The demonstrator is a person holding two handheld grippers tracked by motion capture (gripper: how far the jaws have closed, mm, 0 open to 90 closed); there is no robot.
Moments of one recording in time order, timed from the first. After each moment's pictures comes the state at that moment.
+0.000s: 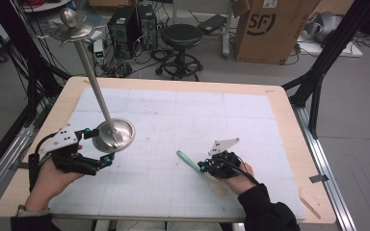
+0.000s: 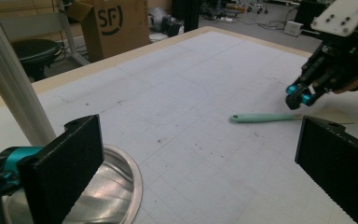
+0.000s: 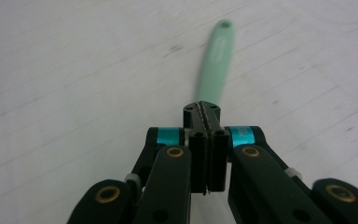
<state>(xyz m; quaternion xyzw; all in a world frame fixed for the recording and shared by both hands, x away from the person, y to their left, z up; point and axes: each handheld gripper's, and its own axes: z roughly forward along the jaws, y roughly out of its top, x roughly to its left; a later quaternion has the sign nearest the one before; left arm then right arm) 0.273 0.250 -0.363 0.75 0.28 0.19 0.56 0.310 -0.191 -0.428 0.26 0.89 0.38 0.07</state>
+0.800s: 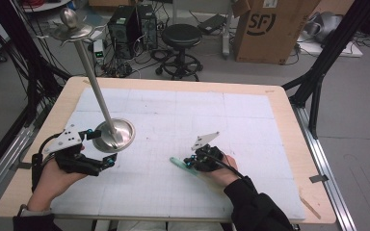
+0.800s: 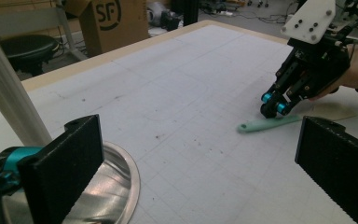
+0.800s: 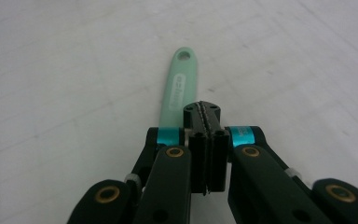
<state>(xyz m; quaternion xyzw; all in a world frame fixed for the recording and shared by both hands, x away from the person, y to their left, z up) 0.274 0.246 -0.366 0.76 0.29 0.19 0.55 0.331 -0.145 -0.439 0.22 0.90 0.37 0.04</state>
